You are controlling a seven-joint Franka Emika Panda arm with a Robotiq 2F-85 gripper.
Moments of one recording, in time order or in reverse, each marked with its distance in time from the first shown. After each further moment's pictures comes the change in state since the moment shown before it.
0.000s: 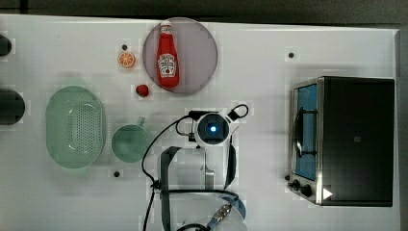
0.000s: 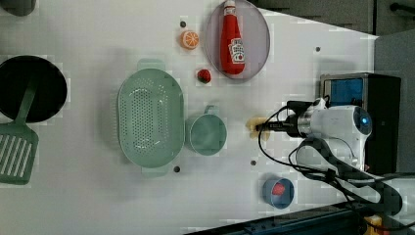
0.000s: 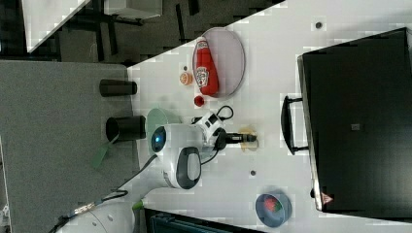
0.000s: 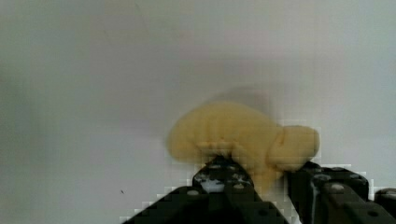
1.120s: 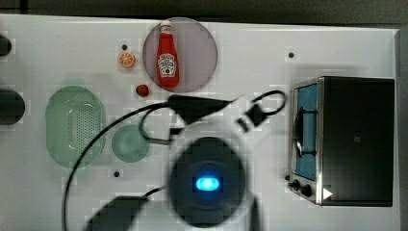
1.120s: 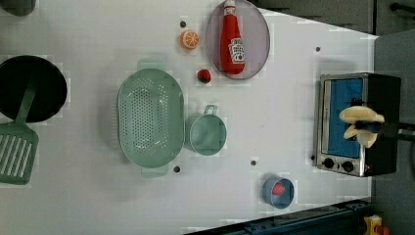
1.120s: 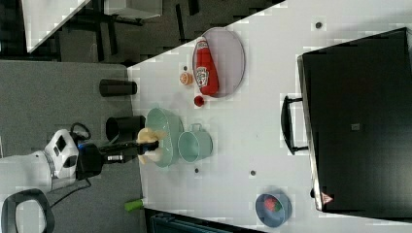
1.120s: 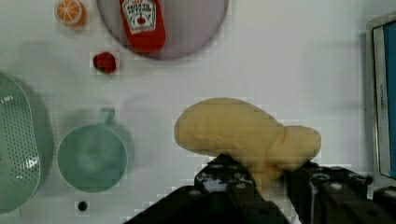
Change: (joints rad) arm -0.022 -0.703 0.083 0.268 -0.007 -0.790 0.118
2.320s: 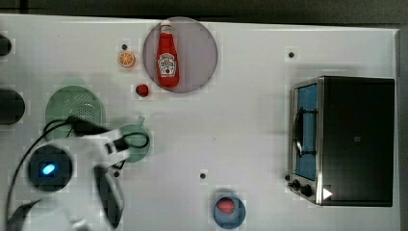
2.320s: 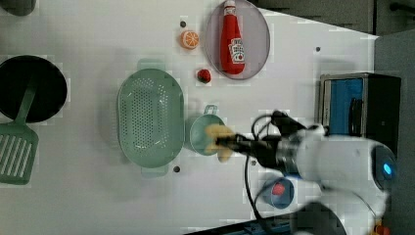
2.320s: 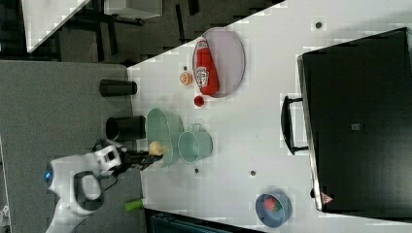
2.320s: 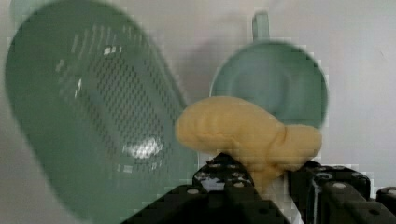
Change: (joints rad) arm 0.094 0.324 0.382 -0.195 0.157 0.483 0.691
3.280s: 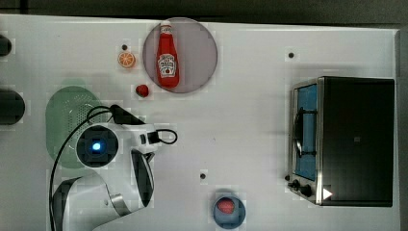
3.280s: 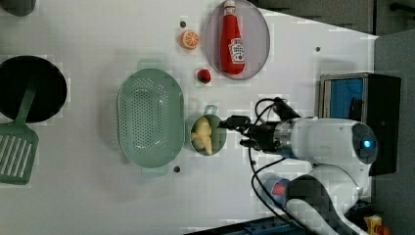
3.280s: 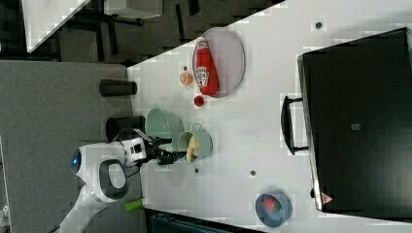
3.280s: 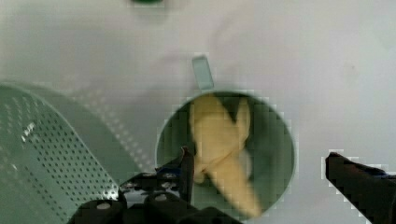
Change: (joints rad) arm -0.028 0.095 -0.076 -0.031 -0.076 0.084 0.112
